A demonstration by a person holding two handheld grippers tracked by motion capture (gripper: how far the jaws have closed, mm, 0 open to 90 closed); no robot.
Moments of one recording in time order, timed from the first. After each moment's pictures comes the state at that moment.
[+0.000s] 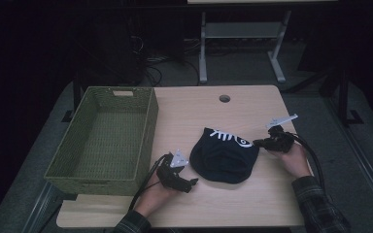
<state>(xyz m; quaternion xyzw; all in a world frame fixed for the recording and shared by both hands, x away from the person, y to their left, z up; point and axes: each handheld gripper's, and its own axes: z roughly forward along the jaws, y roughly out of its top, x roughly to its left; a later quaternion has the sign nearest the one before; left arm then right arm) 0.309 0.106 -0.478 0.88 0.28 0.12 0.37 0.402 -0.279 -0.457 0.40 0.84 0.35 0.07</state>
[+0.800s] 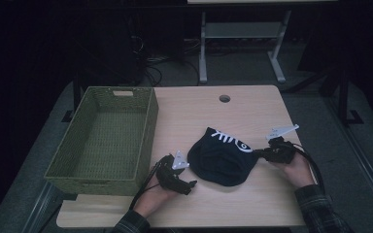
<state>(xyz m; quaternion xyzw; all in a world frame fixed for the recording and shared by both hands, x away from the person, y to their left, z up) 0.299 0.105 -0.470 0.89 0.28 0.13 0.34 0.364 -0.271 -0.453 0.37 0.86 0.35 0.07</state>
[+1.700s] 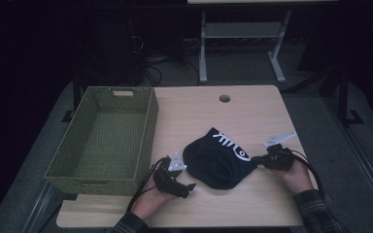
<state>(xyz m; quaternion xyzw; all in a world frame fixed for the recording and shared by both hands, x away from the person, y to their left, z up) 0.290 0.111 -0.462 0.89 0.28 0.11 0.35 0.343 -0.263 -0.461 0.36 0.87 0.34 0.06</state>
